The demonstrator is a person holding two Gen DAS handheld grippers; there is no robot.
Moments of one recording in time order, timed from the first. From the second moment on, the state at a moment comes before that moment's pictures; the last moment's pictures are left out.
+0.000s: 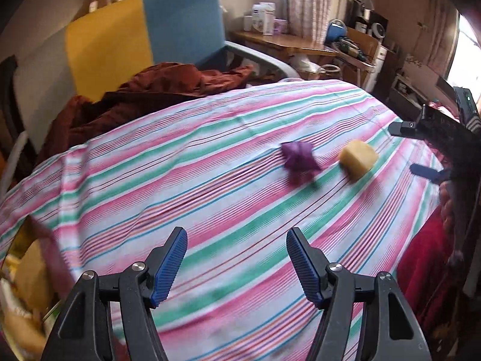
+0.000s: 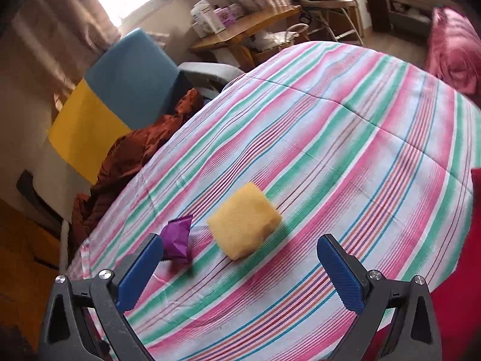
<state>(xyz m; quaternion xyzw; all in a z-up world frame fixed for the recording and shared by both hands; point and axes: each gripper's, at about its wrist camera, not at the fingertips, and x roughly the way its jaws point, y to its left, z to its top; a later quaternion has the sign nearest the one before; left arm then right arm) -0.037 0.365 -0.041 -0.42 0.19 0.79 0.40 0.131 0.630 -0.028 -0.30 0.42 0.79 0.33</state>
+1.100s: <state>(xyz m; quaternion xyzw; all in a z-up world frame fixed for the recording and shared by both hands) -0.070 0.478 -0.106 -0.48 0.20 0.74 0.43 0.117 0.631 -0.041 -0.33 0.43 0.79 0.29</state>
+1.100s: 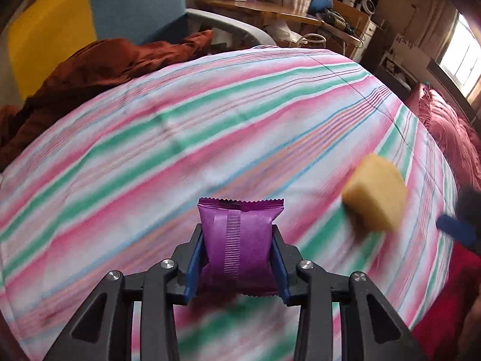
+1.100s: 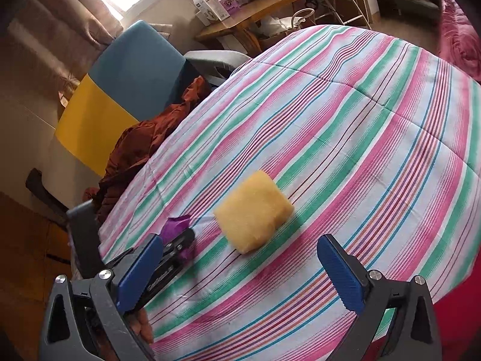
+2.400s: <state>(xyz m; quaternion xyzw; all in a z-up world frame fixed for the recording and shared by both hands) -0.017 0.327 -0.112 -0.42 0.14 0.80 0.40 0.022 0.652 -0.089 -0.54 0.23 0.75 0.32</state>
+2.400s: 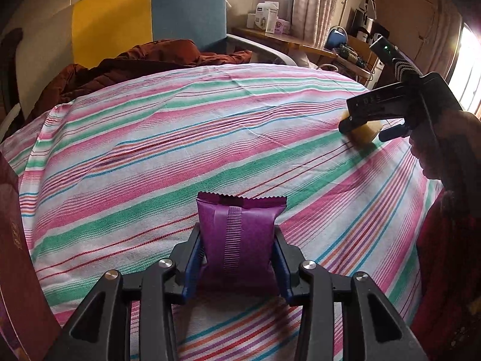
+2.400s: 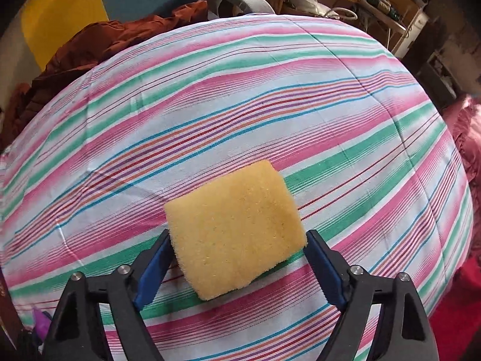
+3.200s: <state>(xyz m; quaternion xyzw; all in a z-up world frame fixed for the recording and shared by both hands) -0.005 0.305 -0.088 -0.43 0.16 0.81 0.37 -0.006 0.599 -0.070 -0.50 0.16 0.83 0.20</state>
